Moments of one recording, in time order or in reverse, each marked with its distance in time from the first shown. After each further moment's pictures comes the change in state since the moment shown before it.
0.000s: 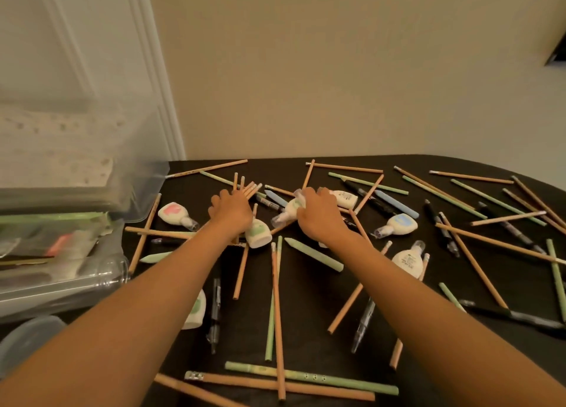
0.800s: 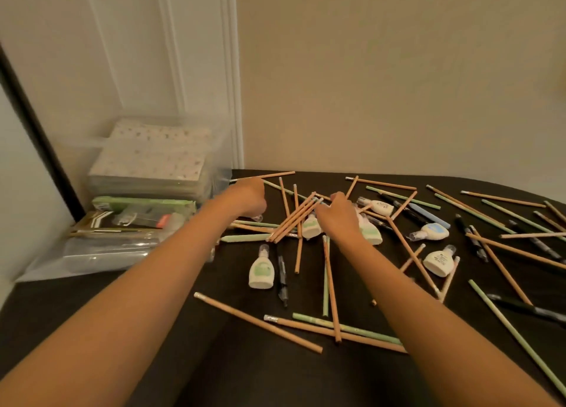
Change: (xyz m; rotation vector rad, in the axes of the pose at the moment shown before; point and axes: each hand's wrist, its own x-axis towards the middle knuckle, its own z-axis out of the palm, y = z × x) left_hand -0.076 -0.064 -0.096 0.136 -0.029 0.217; right_hand -0.049 -0.065 0.014 0.377 0.173 0.133
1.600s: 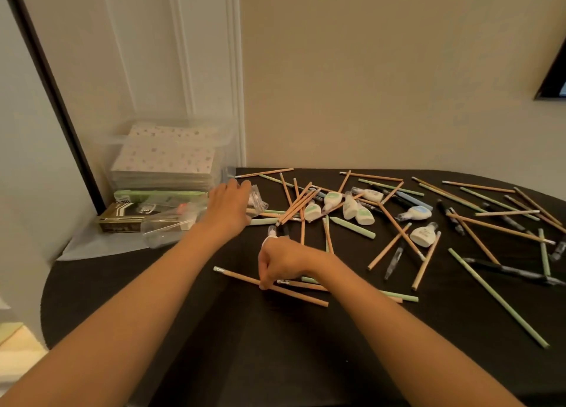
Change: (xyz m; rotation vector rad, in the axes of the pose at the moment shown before) left_hand -0.058 -0.052 0.031 0.202 0.344 0.122; right_hand -0.120 -0.027 0.031 -0.463 -0.811 -0.470
